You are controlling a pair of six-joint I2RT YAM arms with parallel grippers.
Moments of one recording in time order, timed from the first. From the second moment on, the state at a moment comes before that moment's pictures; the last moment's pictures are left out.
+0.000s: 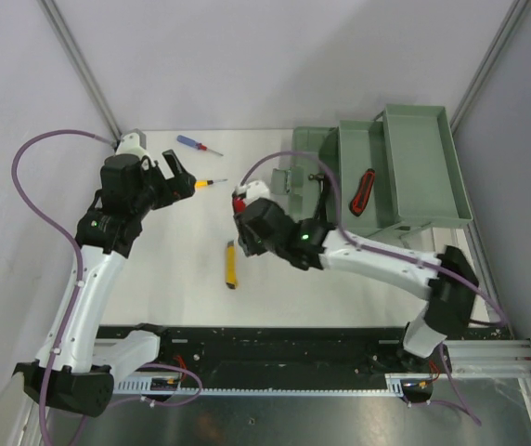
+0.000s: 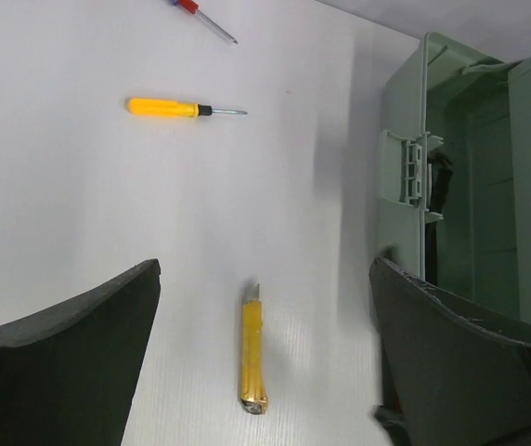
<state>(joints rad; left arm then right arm) -0.18 1.03 1.22 -0.64 -0.05 -0.43 1.10 1.70 1.40 -0.42 0.31 0.44</state>
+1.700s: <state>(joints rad) -0.18 1.14 1.21 -0.64 0.20 -0.42 0.31 1.67 1.39 -0.36 0.33 0.23</state>
